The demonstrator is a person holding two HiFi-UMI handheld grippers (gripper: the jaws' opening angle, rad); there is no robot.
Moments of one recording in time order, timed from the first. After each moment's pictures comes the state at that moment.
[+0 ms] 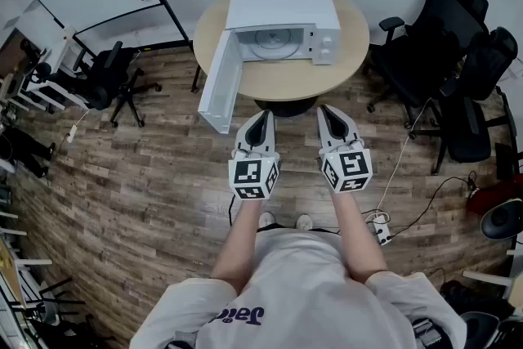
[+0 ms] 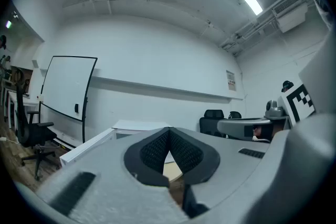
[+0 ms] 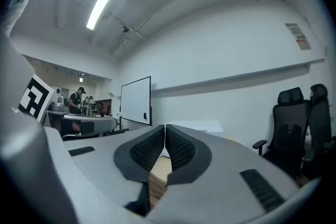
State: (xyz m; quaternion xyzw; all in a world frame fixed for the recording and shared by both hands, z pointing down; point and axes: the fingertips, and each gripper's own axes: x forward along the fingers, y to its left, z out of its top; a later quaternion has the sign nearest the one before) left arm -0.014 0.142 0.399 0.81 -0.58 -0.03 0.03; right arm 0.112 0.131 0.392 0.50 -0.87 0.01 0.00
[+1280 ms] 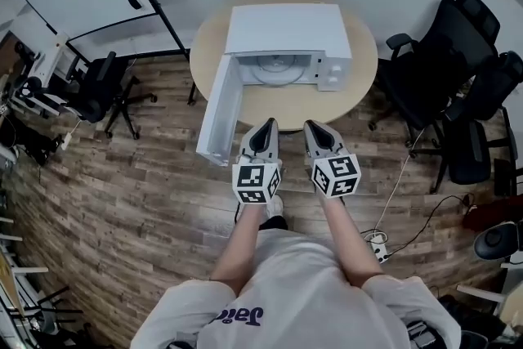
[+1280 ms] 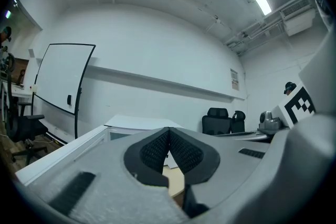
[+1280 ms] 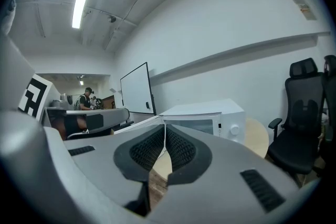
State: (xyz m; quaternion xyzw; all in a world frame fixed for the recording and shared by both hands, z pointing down) left arm -0.021 0.017 0.431 0.83 -0.56 -0.03 0.07; right arm 0.069 0.012 0.453 0.47 -0.87 0.11 0.04
